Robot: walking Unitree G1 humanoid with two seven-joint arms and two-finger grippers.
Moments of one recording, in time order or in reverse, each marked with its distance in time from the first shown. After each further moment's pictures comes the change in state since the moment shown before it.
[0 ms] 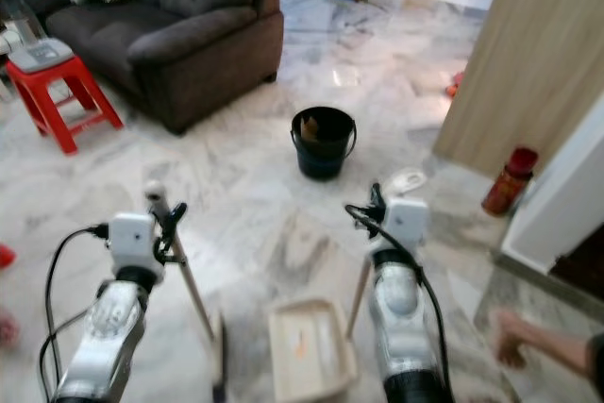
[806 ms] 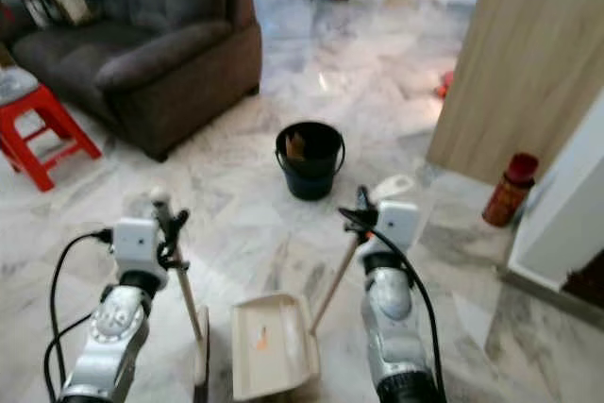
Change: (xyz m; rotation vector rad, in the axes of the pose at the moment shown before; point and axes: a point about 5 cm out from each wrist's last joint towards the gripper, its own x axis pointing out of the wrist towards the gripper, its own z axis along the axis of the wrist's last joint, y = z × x) left arm 0.001 -0.010 0.001 -0.001 -0.002 -0.029; right arm -0.002 -0.004 -0.003 0.057 0.016 0.007
